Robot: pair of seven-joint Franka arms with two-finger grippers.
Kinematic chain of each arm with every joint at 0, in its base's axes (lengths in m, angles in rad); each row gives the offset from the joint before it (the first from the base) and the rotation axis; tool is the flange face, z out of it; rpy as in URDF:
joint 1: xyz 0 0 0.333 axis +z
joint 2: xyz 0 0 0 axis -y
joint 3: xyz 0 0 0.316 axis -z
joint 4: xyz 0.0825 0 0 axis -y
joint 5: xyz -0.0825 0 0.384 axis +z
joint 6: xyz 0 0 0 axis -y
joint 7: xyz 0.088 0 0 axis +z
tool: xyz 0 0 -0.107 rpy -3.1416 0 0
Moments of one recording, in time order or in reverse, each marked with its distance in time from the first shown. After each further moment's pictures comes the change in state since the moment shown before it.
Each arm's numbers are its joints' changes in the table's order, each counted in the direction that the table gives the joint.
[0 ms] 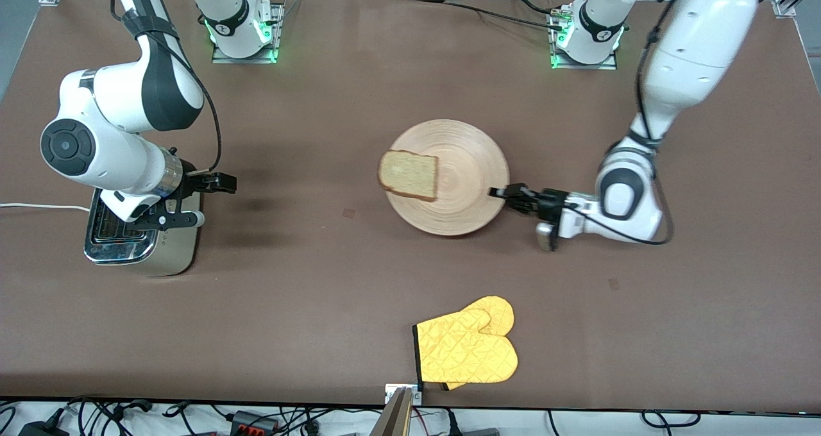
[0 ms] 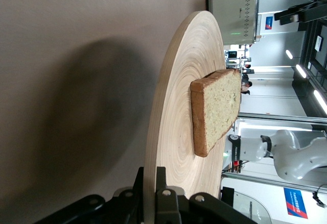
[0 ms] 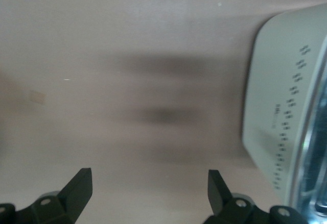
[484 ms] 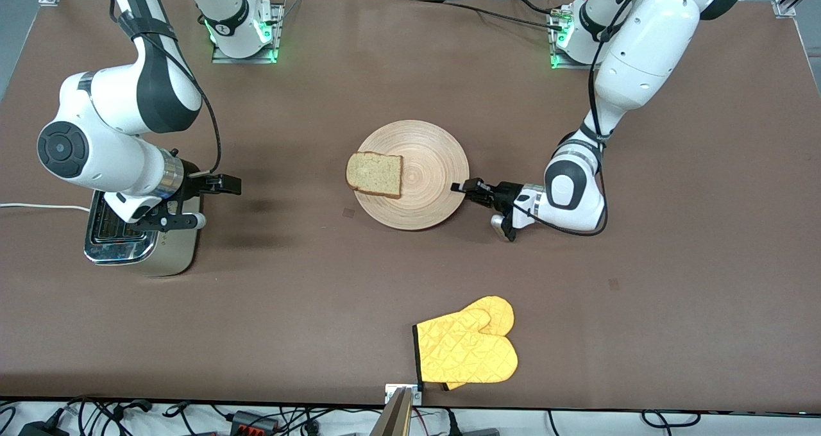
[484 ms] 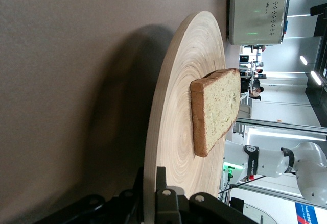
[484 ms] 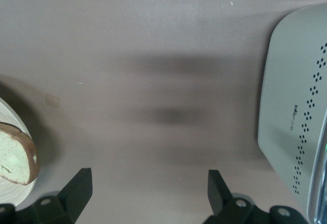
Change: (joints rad) left arm -0.118 -0.050 0.000 -0.009 -0.094 0.119 0.000; right arm 0.000 -0.003 0.000 0.001 0.027 0.010 -0.003
